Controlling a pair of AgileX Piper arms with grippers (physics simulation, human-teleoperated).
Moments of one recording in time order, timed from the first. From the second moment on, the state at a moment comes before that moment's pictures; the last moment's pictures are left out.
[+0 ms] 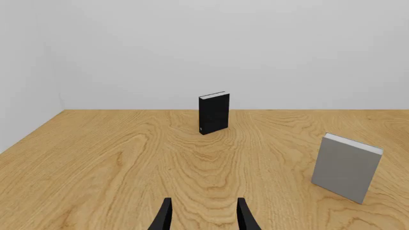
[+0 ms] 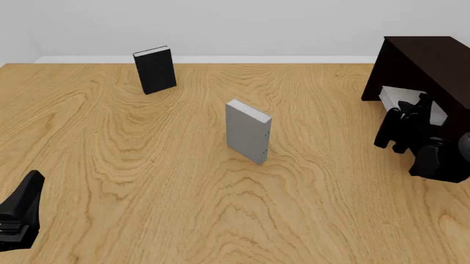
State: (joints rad) left arm 0.00 0.01 0.00 0.00 0.00; right arm -0.23 1.97 -0.78 -0.92 -1.51
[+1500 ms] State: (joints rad) left arm 0.00 0.01 0.00 0.00 0.00; right arm -0.16 1.99 -0.83 -0.83 -1.47
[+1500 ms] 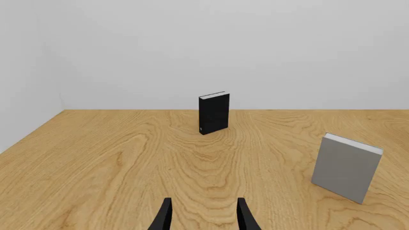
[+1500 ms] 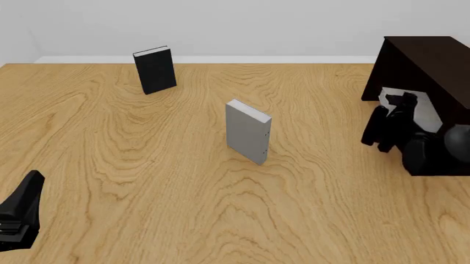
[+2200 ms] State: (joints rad) left arm 0.00 0.01 0.00 0.00 0.00; right arm -0.13 1.97 -0.87 -0.79 -1.44
